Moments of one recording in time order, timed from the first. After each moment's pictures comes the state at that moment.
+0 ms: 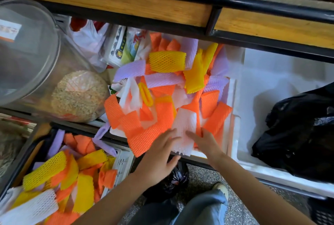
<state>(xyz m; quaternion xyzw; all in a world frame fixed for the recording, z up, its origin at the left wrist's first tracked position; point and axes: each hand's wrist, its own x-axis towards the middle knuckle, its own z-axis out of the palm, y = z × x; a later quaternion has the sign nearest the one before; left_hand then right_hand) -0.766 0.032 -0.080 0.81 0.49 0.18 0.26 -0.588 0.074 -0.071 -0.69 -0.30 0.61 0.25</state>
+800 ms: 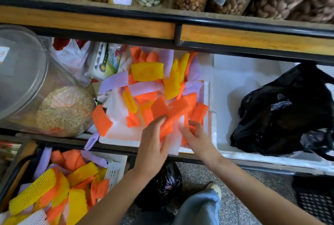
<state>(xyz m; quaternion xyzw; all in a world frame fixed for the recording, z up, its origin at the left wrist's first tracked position) -0.735 0.034 -0.016 0.73 0.50 0.39 0.27 -0.586 0.033 0.013 -0.68 -0.39 0.54 0.32</state>
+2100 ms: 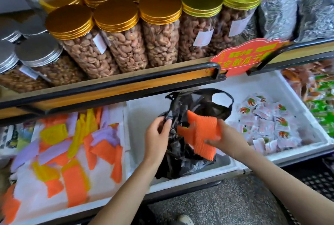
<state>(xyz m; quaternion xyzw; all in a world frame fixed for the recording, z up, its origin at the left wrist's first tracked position) -0.387 0.055 0.080 0.63 0.50 0.37 0.47 -0.189 -0.024 0.050 -0.83 -0.49 0.22 0.16</state>
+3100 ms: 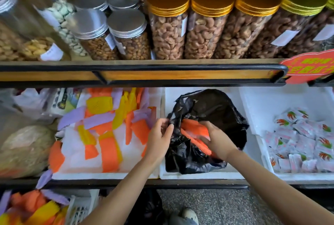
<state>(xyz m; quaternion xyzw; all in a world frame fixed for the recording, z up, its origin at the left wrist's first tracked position) -0.521 0.069 0.051 0.63 0.53 0.35 0.45 -0.317 0.039 0.021 -0.70 -0.65 0.24 0.15</state>
